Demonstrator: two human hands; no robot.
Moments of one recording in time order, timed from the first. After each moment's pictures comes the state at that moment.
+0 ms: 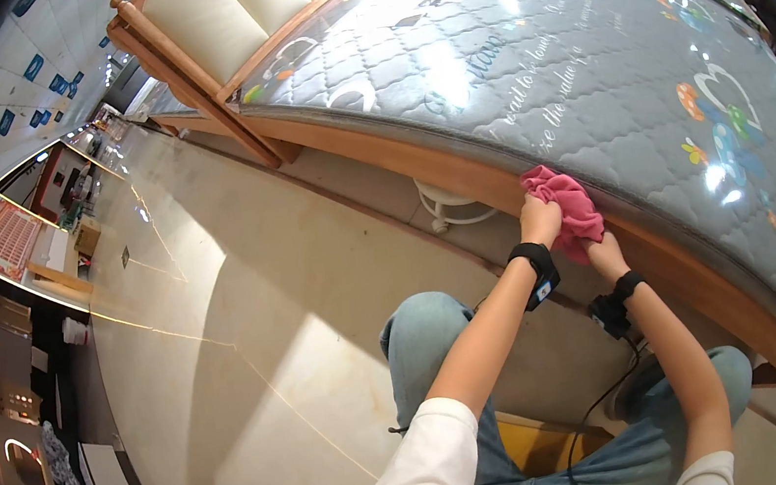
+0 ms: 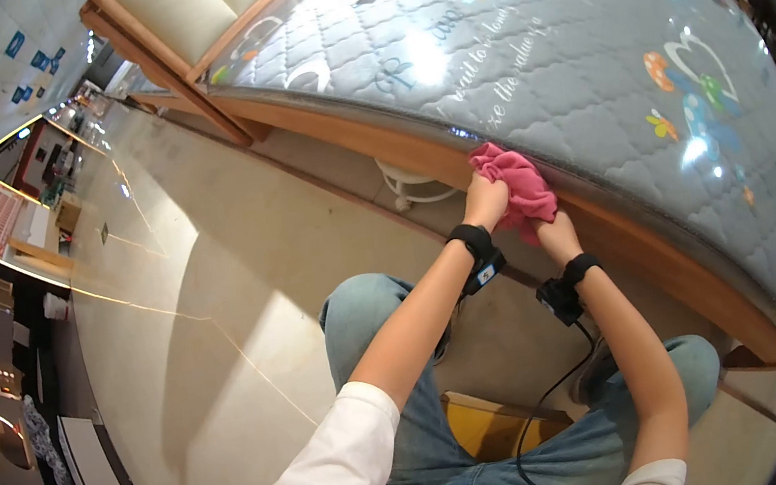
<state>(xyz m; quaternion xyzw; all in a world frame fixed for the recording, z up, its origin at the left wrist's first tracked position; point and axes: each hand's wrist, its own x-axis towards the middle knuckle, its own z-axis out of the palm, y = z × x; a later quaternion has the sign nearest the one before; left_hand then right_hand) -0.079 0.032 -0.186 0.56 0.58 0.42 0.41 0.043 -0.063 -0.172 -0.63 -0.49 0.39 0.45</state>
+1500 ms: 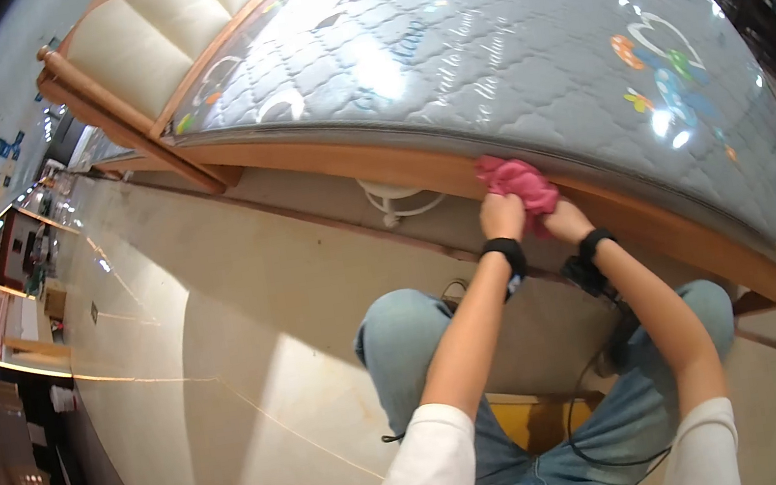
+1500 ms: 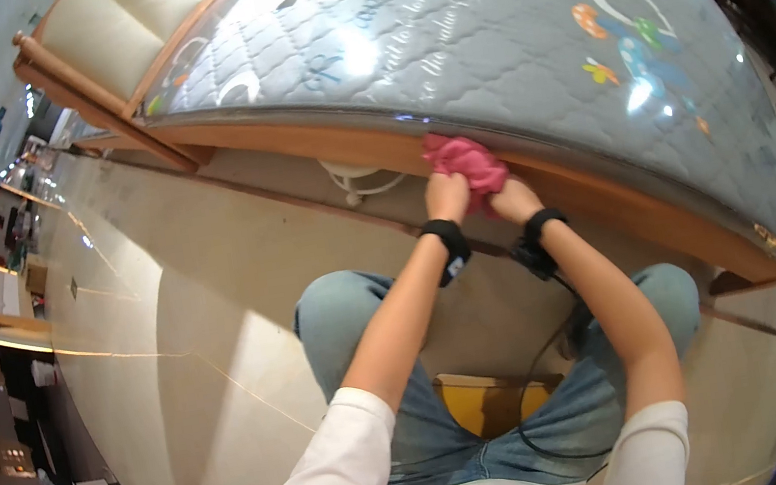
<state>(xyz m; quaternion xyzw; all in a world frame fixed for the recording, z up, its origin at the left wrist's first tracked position) -0.078 -0.020 -0.155 0.56 0.63 0.34 0.42 0.058 -0.059 -0.173 -0.69 -0.60 0.32 0.24</state>
